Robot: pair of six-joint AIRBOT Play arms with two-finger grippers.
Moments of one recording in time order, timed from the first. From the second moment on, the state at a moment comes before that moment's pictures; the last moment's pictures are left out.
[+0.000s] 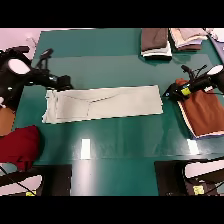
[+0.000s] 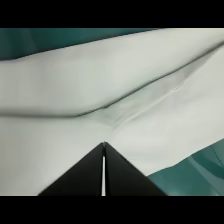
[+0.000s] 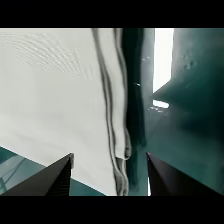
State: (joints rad) left arm -0.13 -1.34 1.24 1.03 -1.03 -1.45; right arm -0.31 -1.61 1.24 -0.94 1.36 1.23
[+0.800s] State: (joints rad) left arm -0.45 -1.68 1.41 1.01 -0.82 -1.56; right arm -0.10 -1.50 1.47 -0.93 1.32 1.22
